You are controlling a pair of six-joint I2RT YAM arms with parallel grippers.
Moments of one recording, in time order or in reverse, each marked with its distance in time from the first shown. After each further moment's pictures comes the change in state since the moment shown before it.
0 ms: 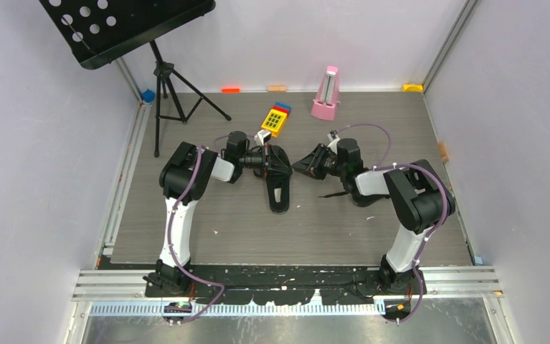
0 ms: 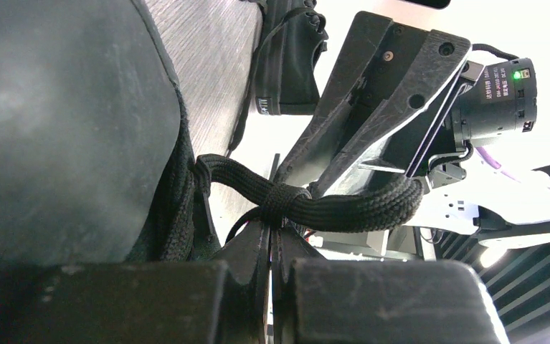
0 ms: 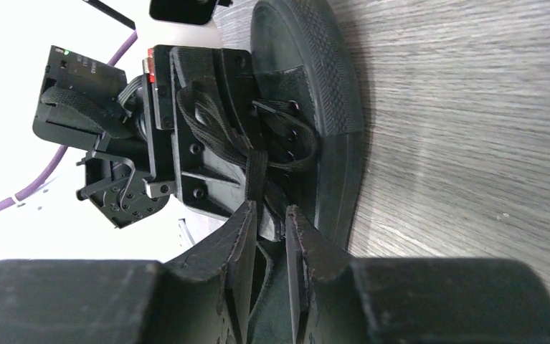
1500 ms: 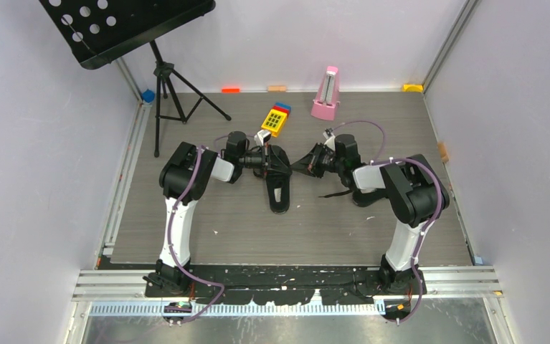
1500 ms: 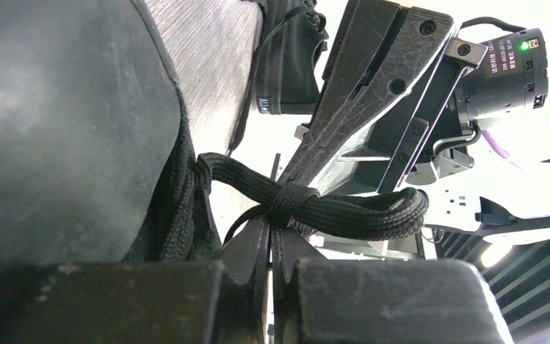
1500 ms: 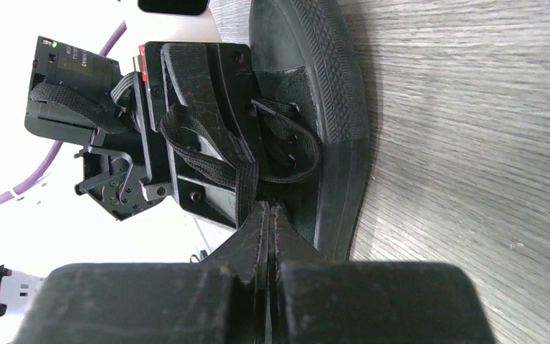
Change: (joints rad) left arm 0.001 0.000 -0.002 0.002 0.003 -0.002; right arm -0.009 0.072 0.078 -0.053 -0.095 -0.016
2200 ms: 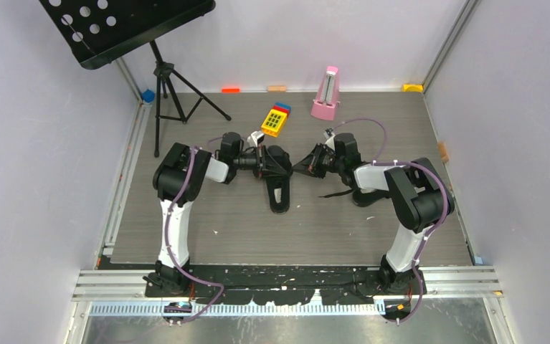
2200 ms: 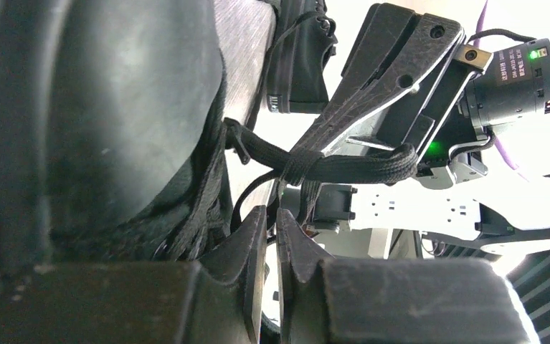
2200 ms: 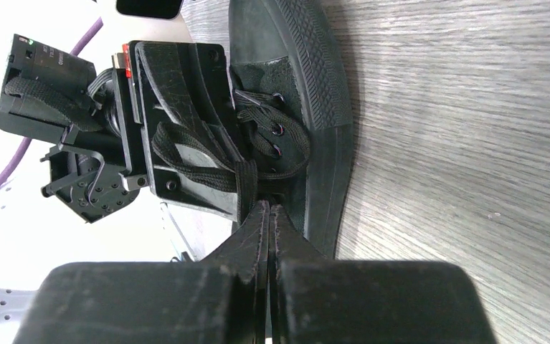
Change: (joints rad) left arm 0.038 -0.050 -0.056 -0.053 -0.015 0.045; right arm 0.008 -0.060 0.016 -0.151 0.062 -0.074
